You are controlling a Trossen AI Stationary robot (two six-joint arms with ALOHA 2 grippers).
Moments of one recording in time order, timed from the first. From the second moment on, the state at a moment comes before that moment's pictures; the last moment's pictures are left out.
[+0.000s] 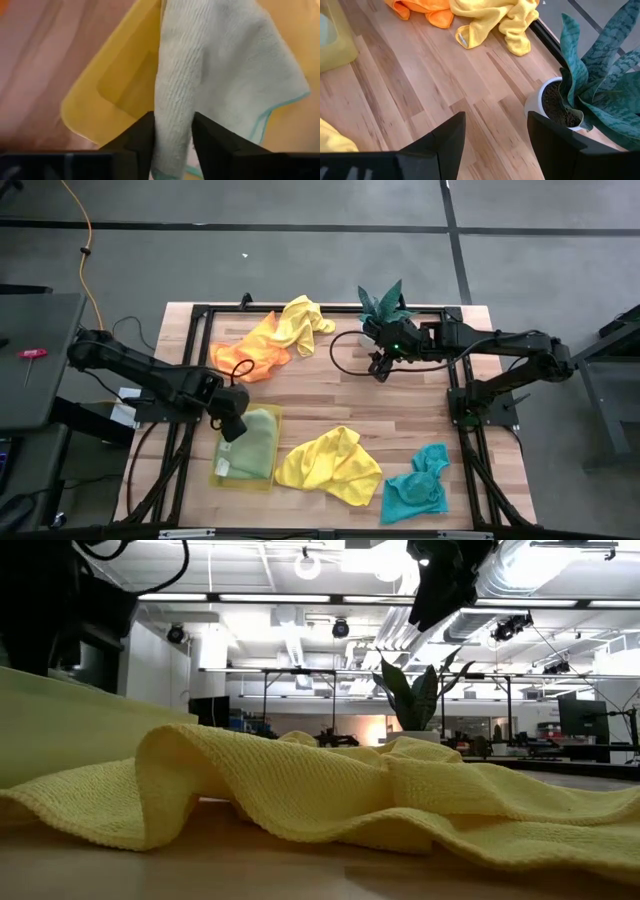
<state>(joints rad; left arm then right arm) -0.14 1.08 0.72 -0.99 0.08 -0.88 -0.13 1.30 1.23 -0.85 0.32 0.29</state>
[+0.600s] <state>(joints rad) -0.11 0.99 0.80 -0.76 -0.03 -0.63 -0.13 1.30 1.23 -0.85 0.32 0.31</state>
